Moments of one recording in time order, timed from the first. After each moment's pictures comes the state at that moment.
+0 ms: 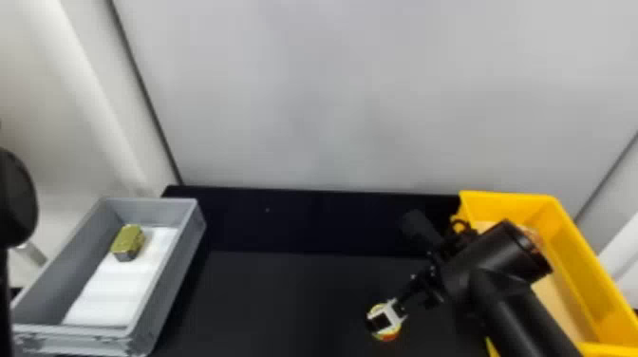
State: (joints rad) left arm -0.32 0.27 0.16 -2.28 -0.22 0.18 0.08; right arm -0.40 -0.06 0.27 -1.20 0.63 0.98 1.18
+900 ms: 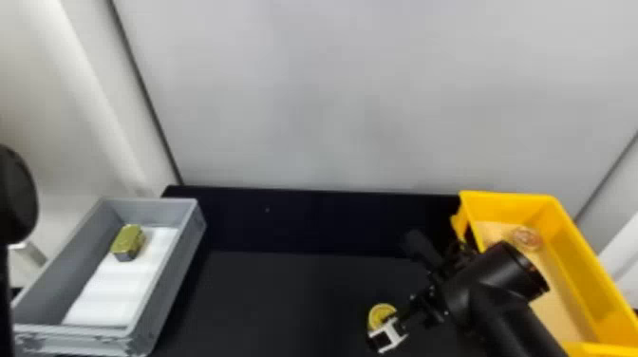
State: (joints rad) left arm -0.33 0.27 0.15 -2.28 -0.22 0.19 0.08; right arm -0.39 -0.04 0.24 -1.07 0.59 0.91 1.11
